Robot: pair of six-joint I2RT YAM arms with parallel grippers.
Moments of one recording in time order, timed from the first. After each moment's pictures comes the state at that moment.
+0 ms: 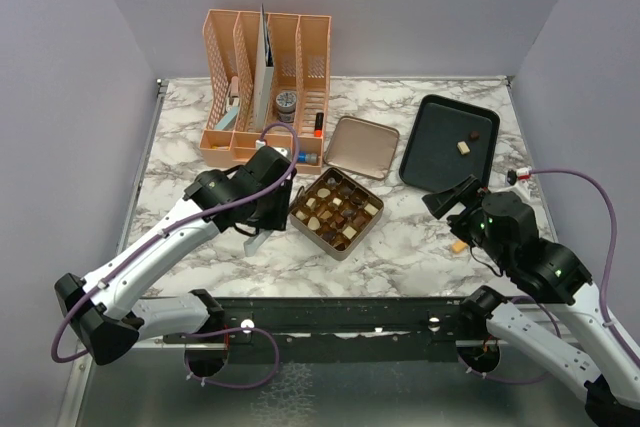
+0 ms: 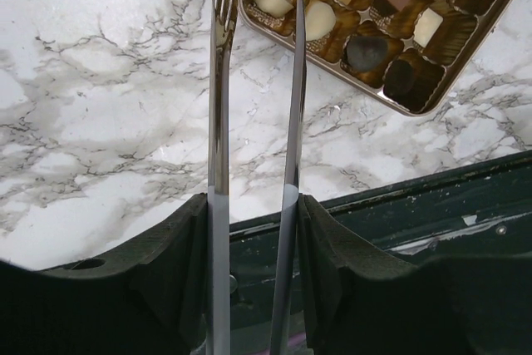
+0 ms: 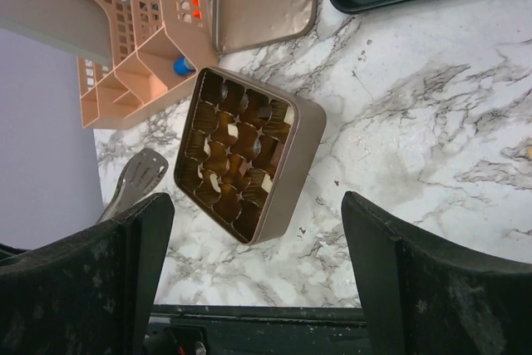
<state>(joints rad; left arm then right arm) -0.78 1.16 1.21 -1.13 -0.17 -0.53 0.65 0.55 0.85 -0.83 0.38 1.05</state>
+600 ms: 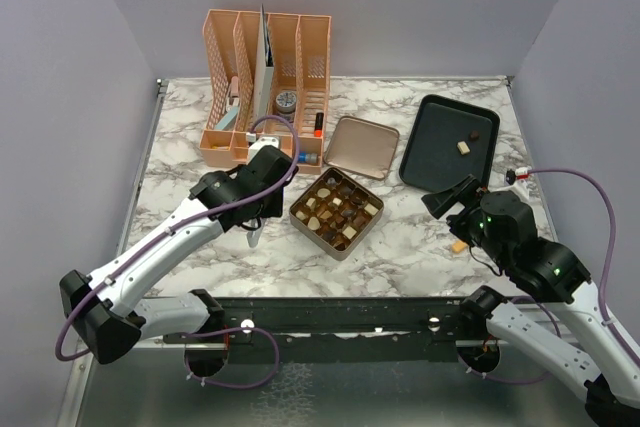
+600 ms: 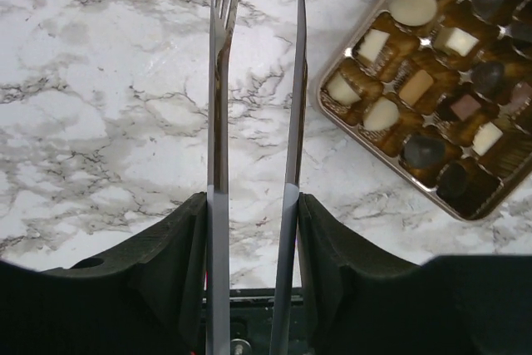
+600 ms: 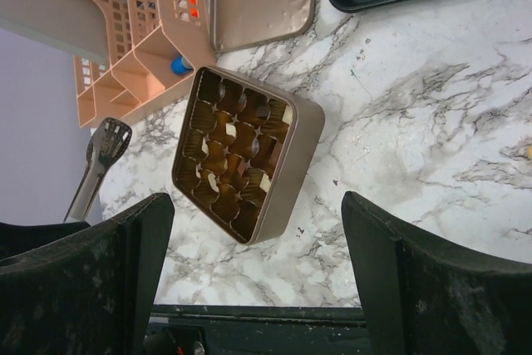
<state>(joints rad) -0.77 1.16 1.19 -1.03 -0.41 -0.56 0.65 0.56 0.85 -0.83 0.38 1.05</state>
